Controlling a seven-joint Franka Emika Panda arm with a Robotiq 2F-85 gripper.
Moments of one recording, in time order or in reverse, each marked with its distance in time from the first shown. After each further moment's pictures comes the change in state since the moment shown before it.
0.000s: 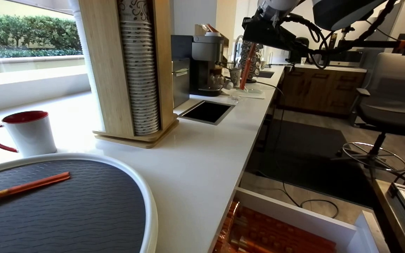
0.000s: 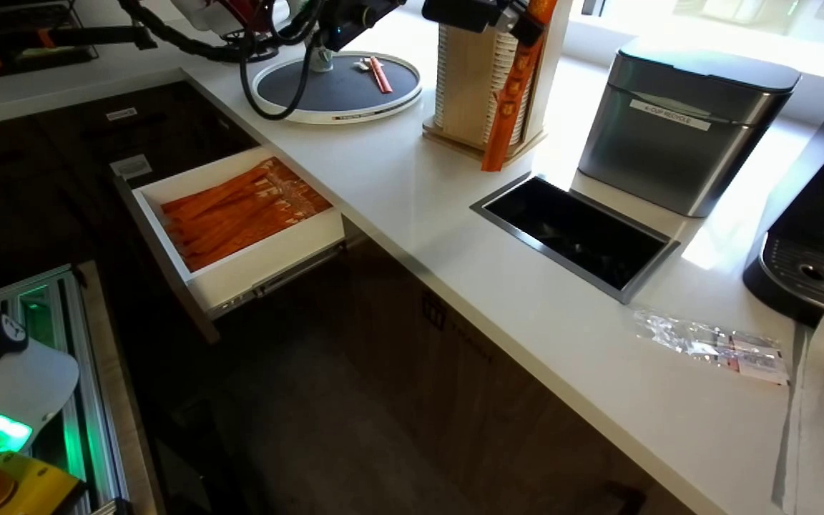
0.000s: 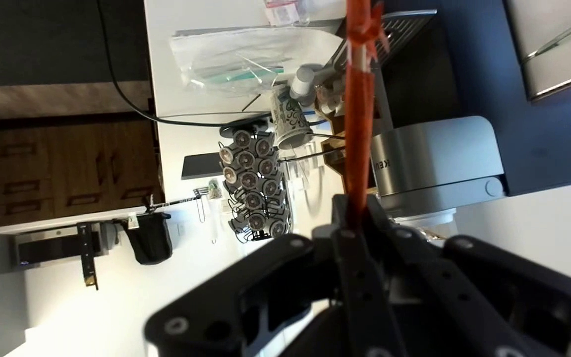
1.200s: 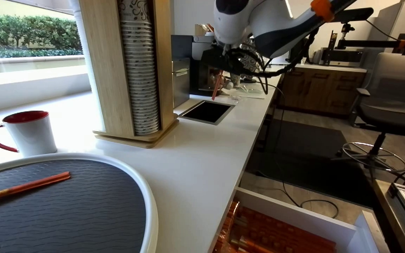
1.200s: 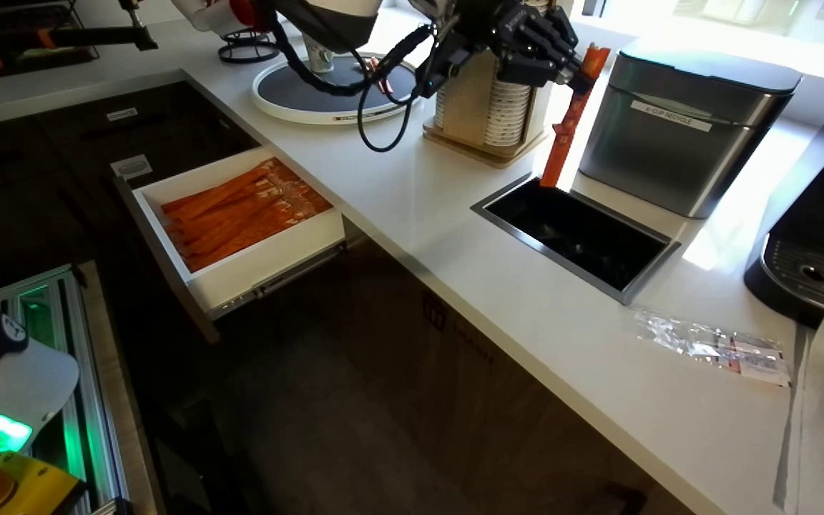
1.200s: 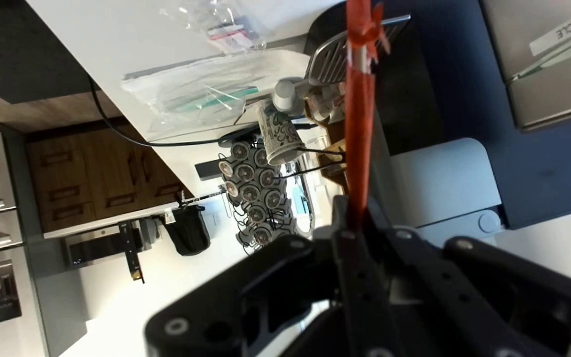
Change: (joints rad) arm 0.523 0.440 -0.431 0.376 -0.088 -0.200 0.235
